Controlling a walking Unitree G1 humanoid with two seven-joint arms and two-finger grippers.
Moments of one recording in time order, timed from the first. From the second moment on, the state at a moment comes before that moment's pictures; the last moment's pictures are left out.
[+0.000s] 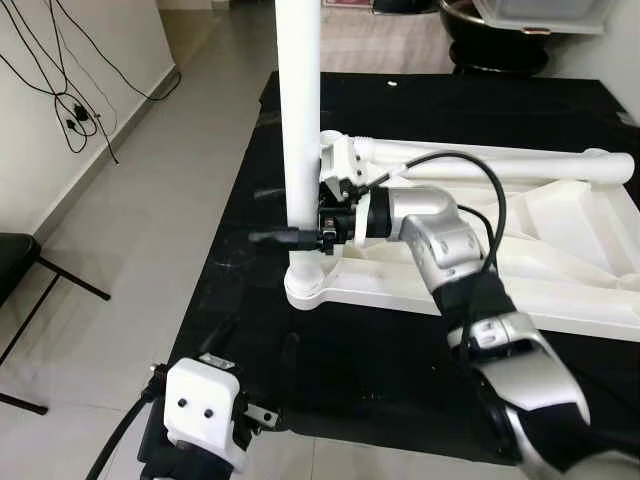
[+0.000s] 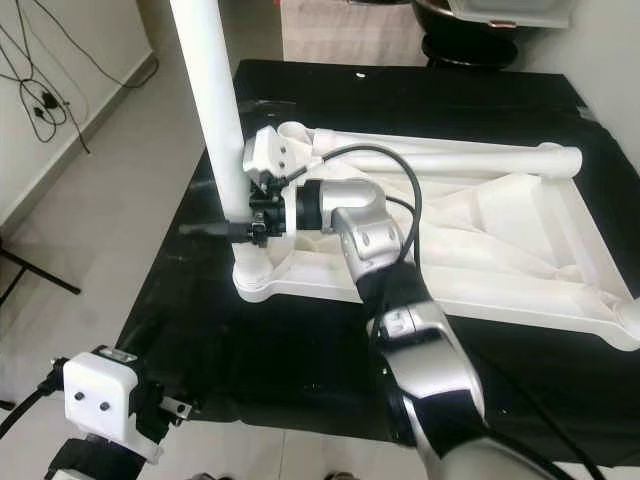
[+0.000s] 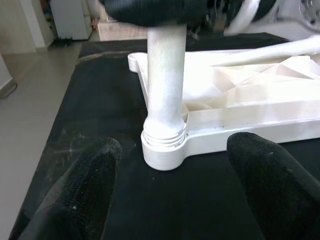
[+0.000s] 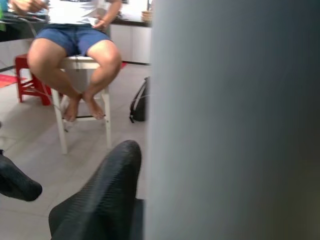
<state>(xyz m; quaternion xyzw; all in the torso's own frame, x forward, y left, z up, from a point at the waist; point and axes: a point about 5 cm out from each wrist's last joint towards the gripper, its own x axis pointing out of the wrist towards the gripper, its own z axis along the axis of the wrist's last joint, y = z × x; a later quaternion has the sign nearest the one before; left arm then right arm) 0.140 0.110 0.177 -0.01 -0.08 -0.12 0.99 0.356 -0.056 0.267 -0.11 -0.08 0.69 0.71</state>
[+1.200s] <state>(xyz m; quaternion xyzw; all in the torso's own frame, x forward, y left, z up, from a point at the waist) 0.147 0.114 0.183 -0.01 -0.10 -0.11 0.99 0.321 -0.026 0.232 -0.07 -0.08 0.37 0.92</state>
